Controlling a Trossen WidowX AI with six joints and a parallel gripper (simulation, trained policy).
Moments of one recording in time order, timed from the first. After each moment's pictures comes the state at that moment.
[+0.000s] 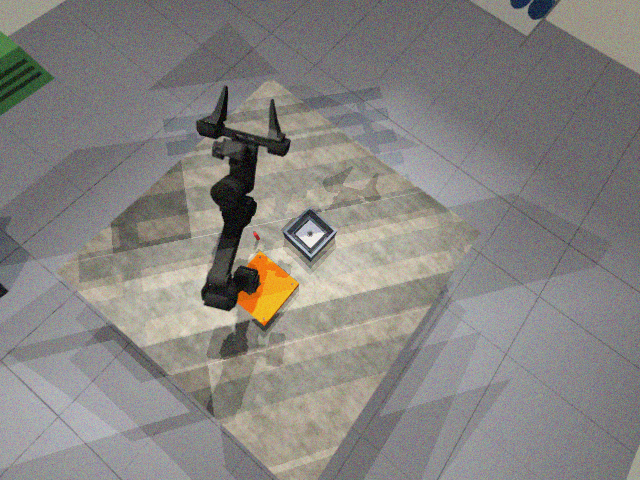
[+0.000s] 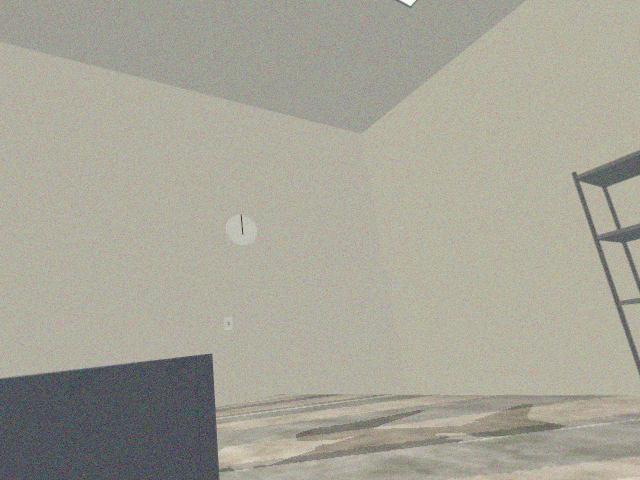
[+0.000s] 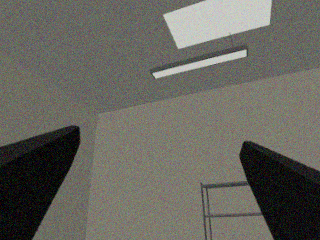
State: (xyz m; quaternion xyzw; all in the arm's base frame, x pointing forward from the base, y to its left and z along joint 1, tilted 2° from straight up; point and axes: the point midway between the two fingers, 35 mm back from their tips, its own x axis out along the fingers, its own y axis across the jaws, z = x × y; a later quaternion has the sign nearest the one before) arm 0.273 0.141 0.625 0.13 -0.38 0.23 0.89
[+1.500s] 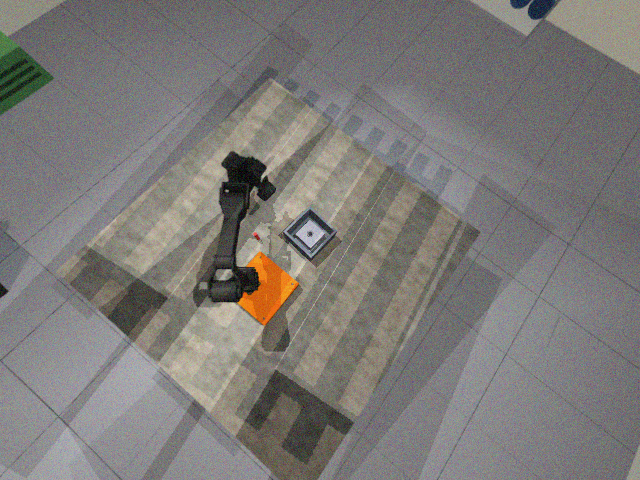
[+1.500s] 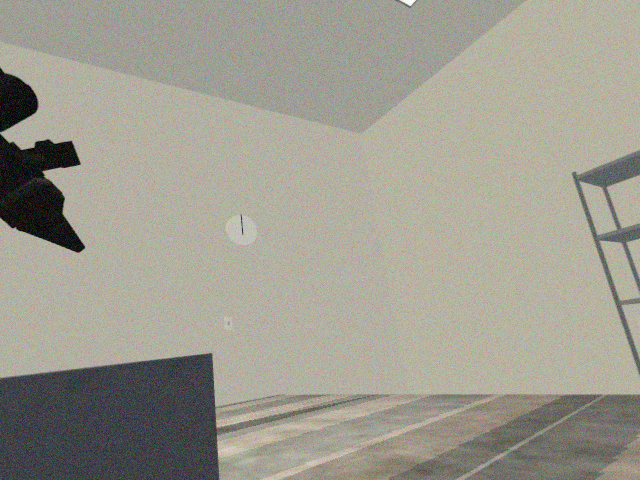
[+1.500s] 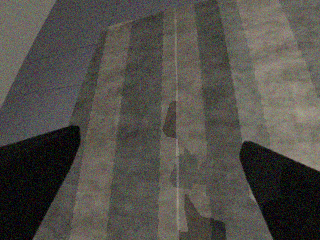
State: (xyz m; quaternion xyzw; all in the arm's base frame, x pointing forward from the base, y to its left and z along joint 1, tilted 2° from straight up) arm 0.299 0.230 0.233 0.19 0.36 0.15 0.90
